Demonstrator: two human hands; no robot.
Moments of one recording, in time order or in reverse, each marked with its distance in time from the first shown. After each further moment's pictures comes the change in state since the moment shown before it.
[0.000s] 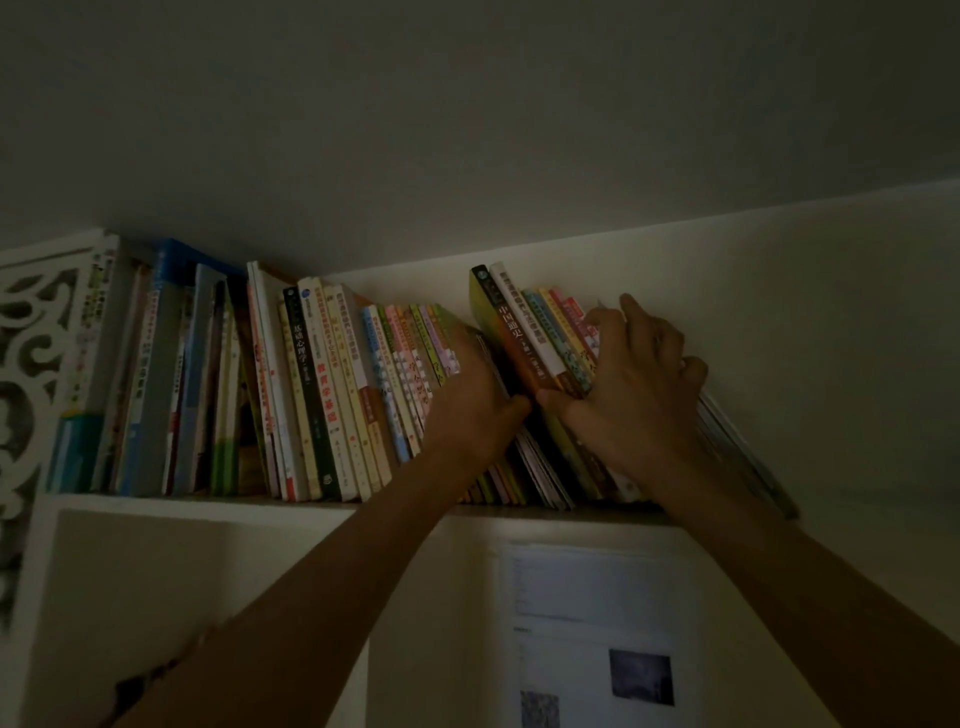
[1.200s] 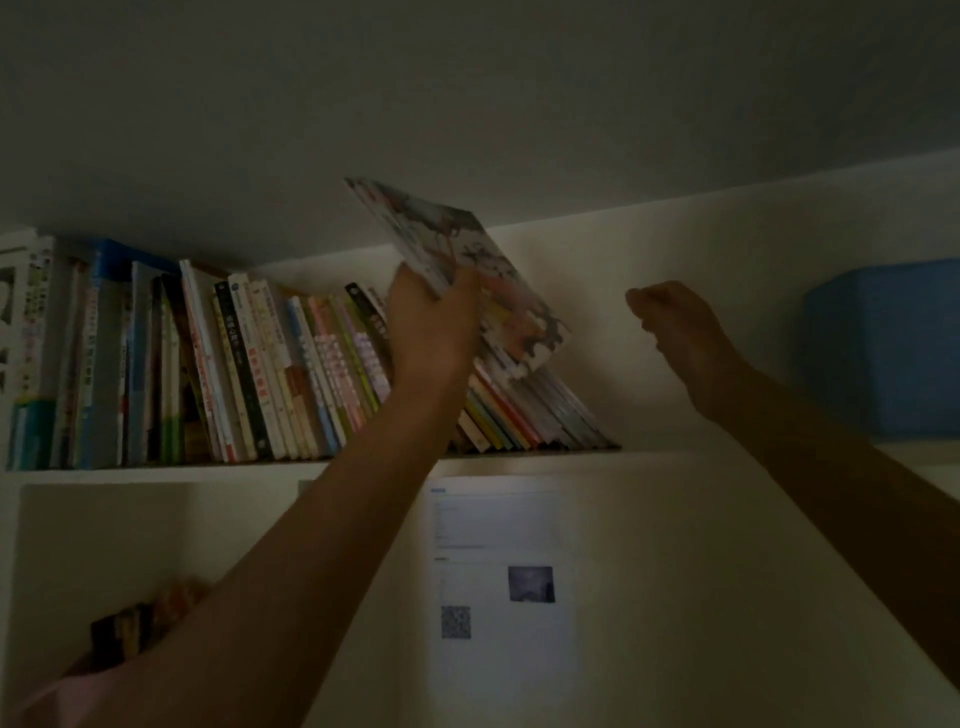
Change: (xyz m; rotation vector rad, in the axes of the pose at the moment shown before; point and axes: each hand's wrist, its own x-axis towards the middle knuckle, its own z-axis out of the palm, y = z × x) left_hand -0.053 0.164 -0.008 -0.716 0.365 -0.136; right_hand -0.010 0.117 -0.111 0.871 -0.017 0.356
